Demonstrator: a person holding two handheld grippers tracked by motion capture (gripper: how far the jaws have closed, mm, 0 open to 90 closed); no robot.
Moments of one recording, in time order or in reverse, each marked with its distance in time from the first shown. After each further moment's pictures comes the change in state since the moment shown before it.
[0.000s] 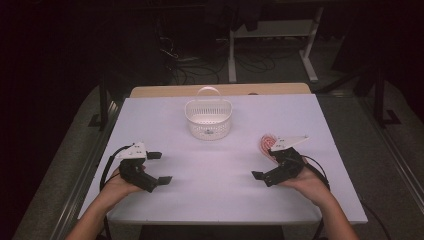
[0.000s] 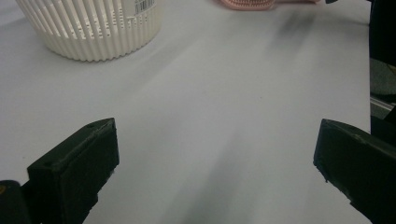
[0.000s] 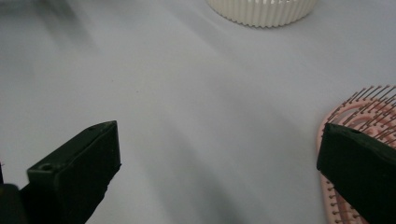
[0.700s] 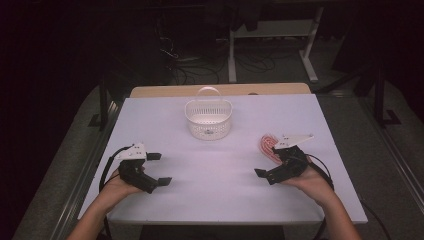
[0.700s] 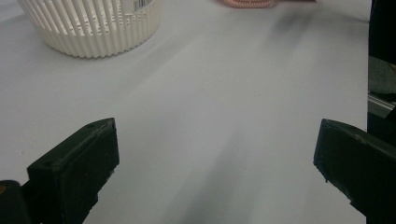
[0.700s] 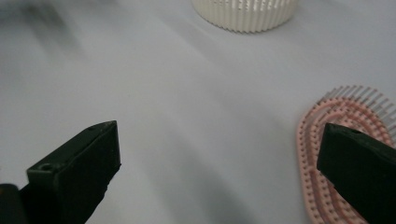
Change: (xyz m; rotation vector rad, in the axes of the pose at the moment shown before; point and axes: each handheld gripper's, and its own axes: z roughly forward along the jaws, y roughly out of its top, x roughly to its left) left arm -0.004 0.000 -0.003 0.006 0.003 -0.008; right arm 0.000 0.003 -0.010 -0.012 -0.031 0.015
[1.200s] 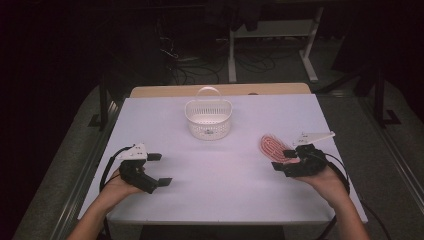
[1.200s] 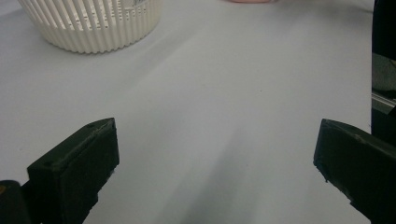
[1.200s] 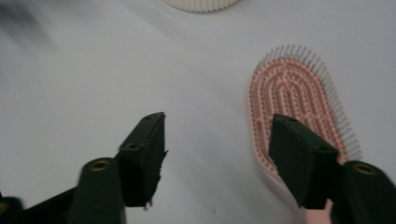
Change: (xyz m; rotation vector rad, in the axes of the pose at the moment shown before) left arm 0.001 -0.002 0.002 0.014 0.001 0.000; right arm -0.022 -0.013 -0.032 0.037 -0.064 0.081
